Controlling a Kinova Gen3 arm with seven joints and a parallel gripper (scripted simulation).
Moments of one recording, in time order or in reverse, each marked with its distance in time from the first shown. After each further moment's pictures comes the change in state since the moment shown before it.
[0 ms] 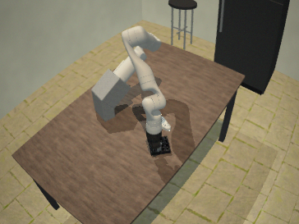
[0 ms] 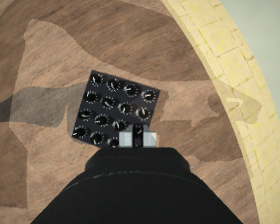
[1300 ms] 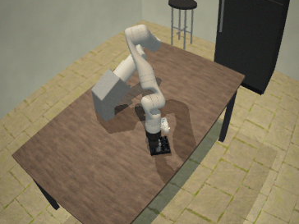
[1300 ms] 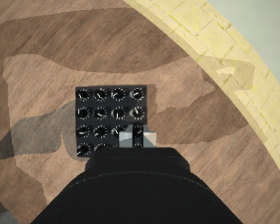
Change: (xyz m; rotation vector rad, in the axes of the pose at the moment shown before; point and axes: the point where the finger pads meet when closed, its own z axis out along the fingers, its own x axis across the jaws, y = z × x) arm 0.000 0.000 0.001 0.002 0.000 0.312
